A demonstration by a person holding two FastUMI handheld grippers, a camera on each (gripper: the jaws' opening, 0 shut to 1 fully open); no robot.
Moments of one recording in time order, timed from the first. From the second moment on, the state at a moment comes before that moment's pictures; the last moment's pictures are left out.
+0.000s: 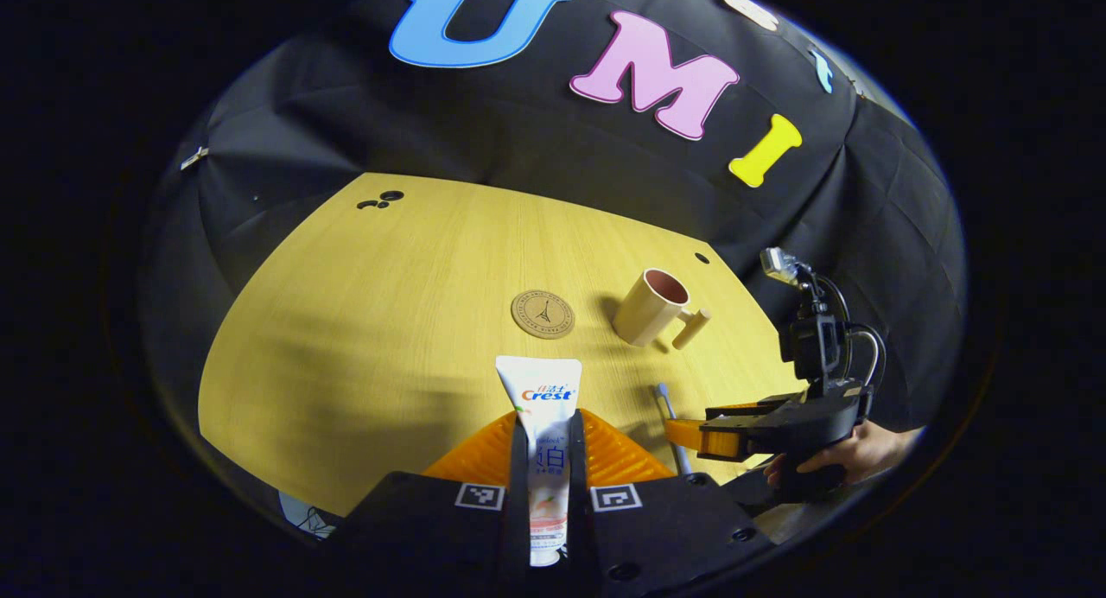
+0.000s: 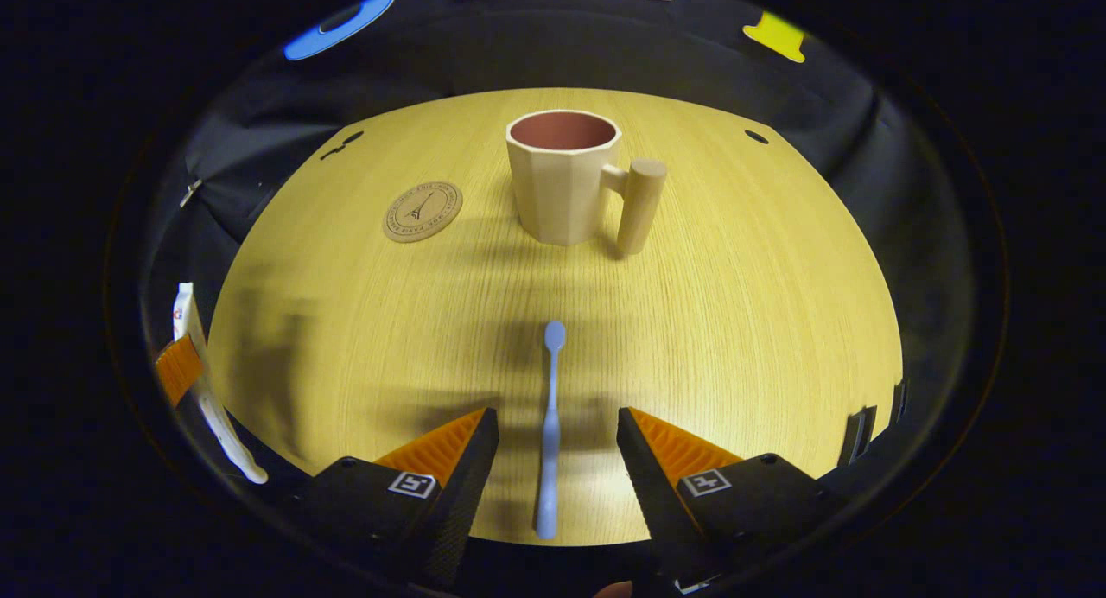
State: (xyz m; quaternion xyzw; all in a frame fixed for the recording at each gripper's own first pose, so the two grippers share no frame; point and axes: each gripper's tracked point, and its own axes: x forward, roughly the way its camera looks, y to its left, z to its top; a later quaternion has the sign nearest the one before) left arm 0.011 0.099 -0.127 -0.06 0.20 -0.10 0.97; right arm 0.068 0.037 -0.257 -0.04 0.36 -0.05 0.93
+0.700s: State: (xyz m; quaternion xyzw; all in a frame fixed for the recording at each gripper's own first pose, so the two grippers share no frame) left arm 0.001 0.107 -0.125 -0.06 0.20 -0.10 0.97; right arm 0.072 0.037 -0.276 -0.03 0.40 -0.05 0.91
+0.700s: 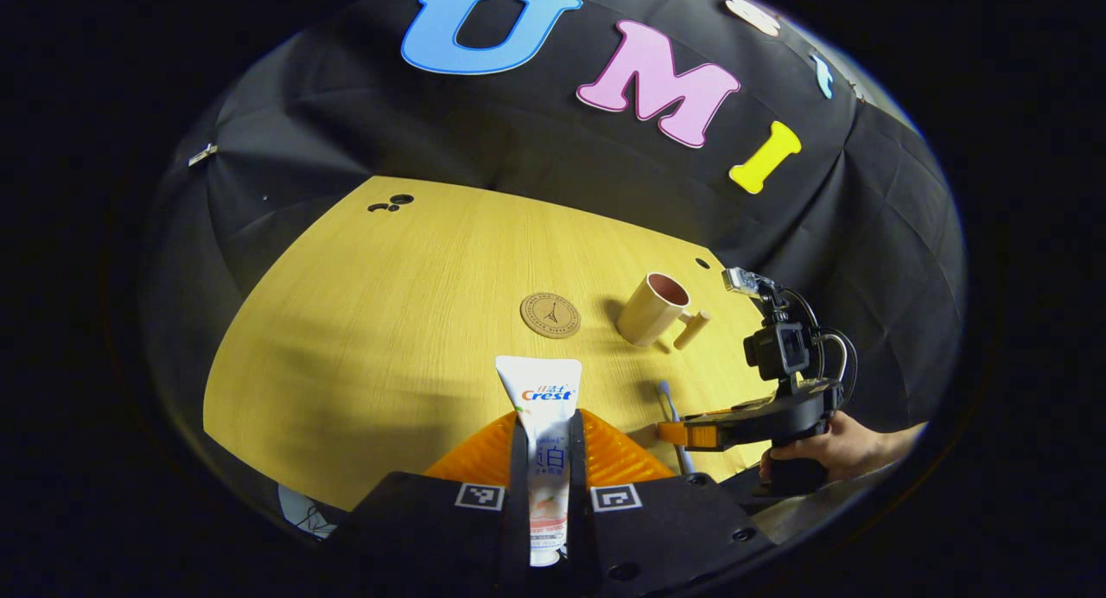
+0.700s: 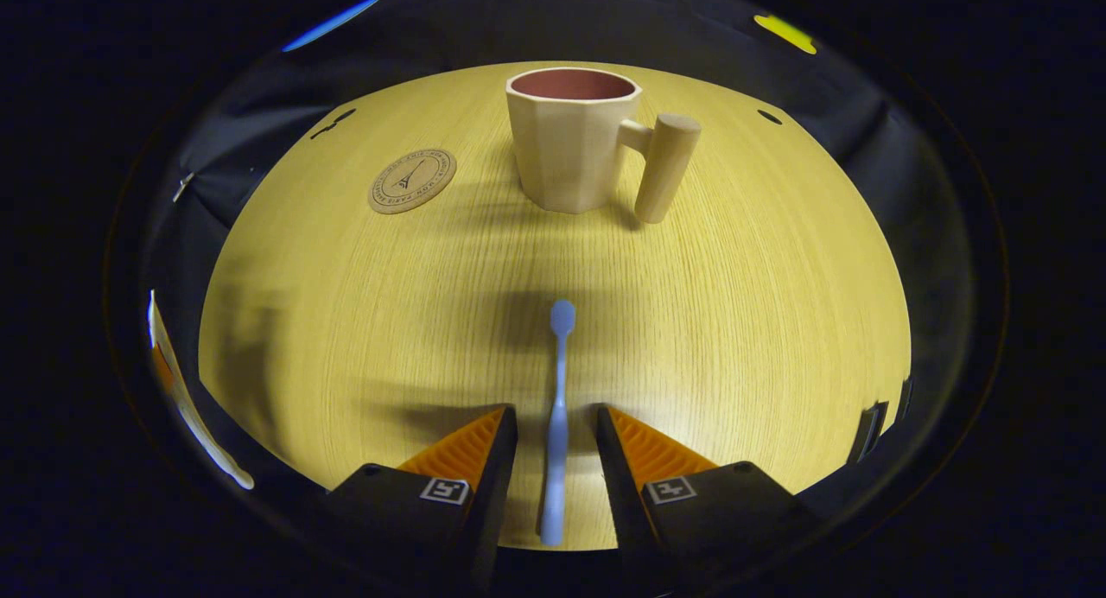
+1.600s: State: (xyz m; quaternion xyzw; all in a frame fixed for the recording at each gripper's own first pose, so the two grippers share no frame) left arm -0.003 0.084 -0.117 -0.06 0.20 -0.10 0.97; right arm 0.063 0.041 -0.266 0.00 0.37 0.05 0.93
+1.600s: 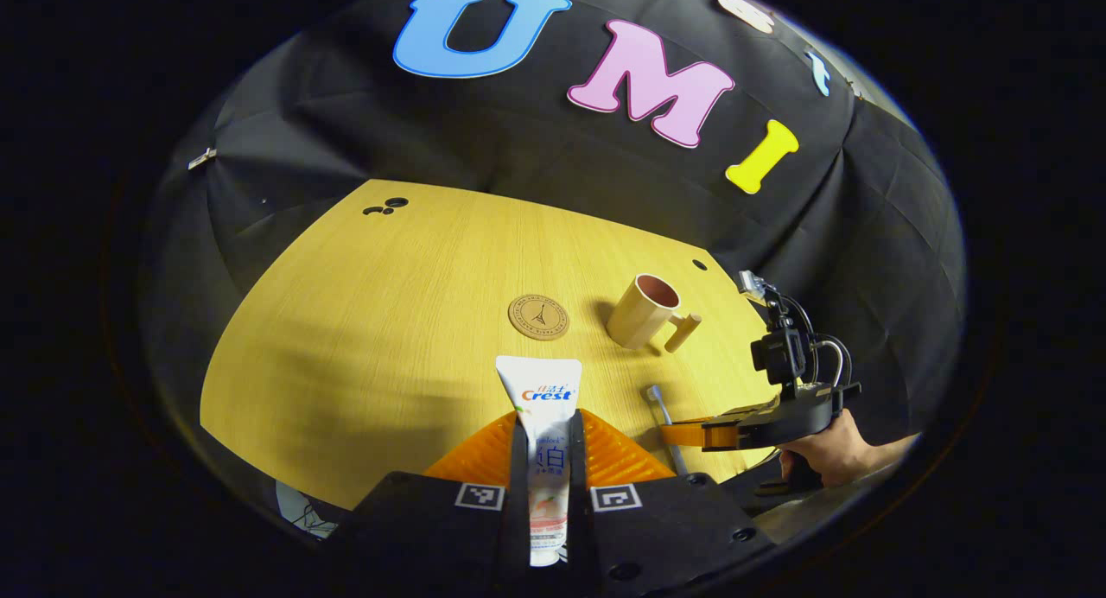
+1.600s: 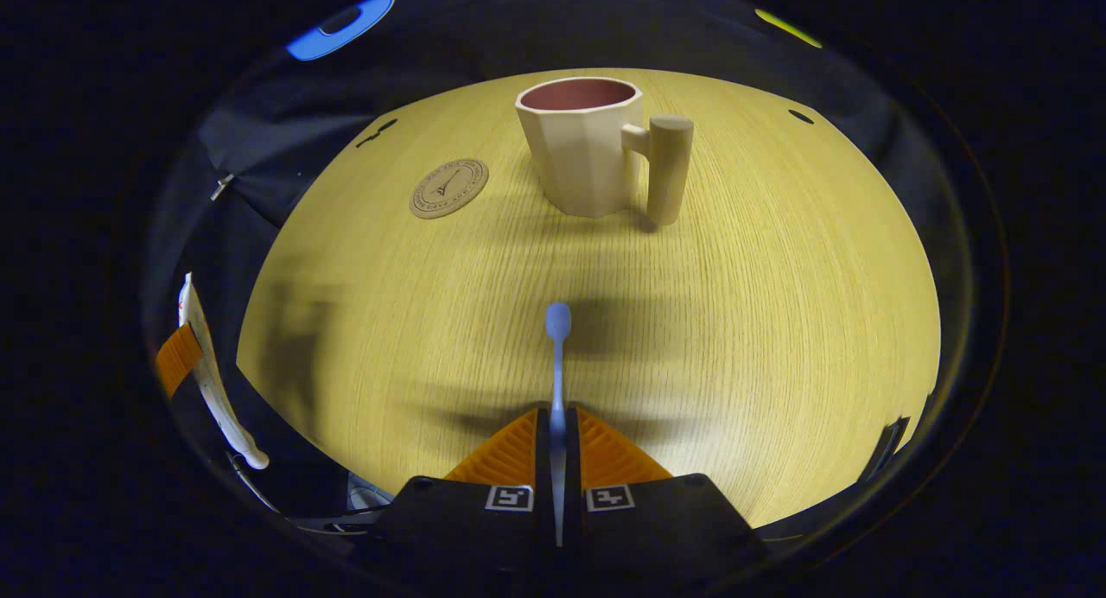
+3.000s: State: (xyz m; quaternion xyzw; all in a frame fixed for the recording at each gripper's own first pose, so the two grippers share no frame) left arm 0.114 -0.071 0.012 -0.03 0.05 -0.18 0.98; right arm 0.041 -0.004 -0.097 0.08 0.17 0.16 0.97
